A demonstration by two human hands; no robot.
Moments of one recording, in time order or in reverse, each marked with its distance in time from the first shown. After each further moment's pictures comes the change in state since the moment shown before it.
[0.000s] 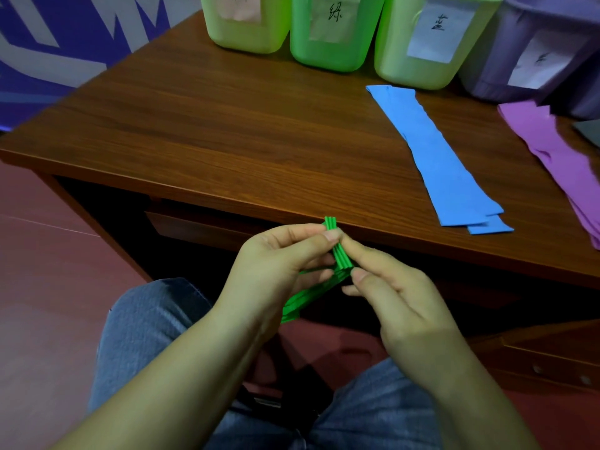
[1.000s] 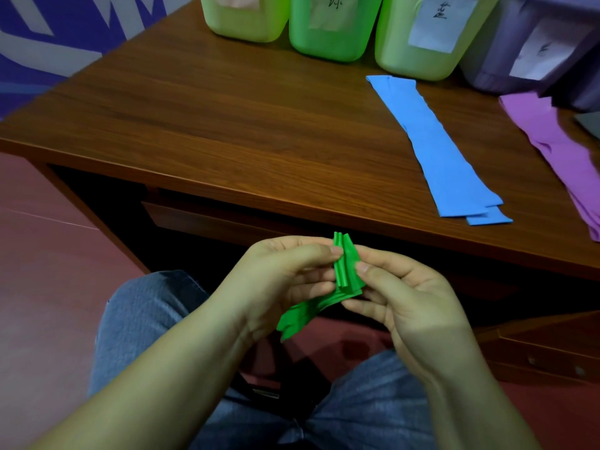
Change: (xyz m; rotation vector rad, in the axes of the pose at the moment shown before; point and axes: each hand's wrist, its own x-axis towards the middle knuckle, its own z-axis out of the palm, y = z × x) left_hand -0.005 -0.006 -0.005 0.018 -0.102 -0.184; right_hand -0.005 0.001 -0.001 0.458 0.214 0.373
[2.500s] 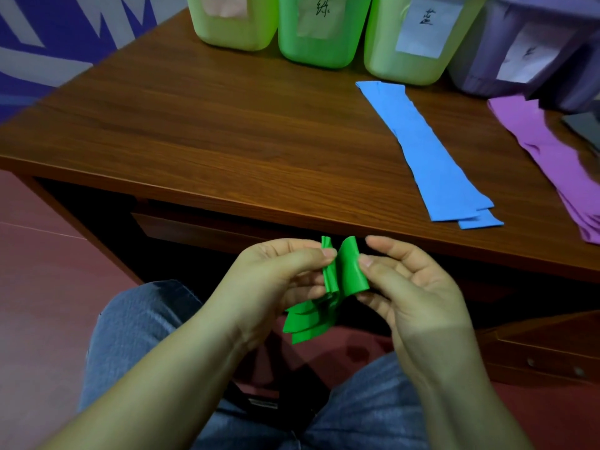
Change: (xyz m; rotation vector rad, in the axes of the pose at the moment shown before) left_hand 0.005 -0.001 0.002 0.042 -0.011 0.067; right_hand 0.004 -0.002 0.000 0.089 0.159 -0.109
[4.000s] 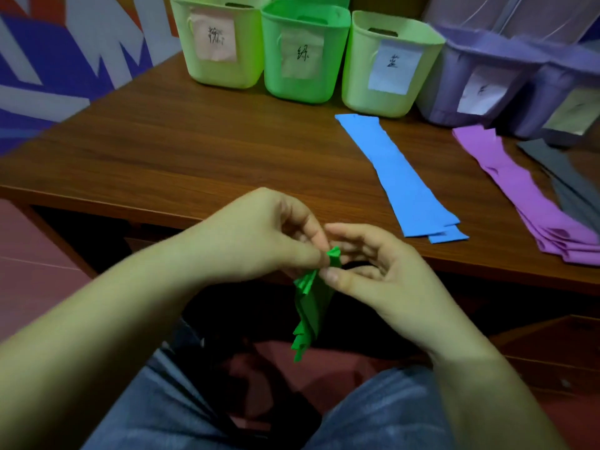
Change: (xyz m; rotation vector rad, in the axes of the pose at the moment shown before) left_hand -0.010 0.072 0.009 0.932 -0.261 0.324; right_hand 0.018 -0.026 -0.011 -0.533 -0.357 -0.261
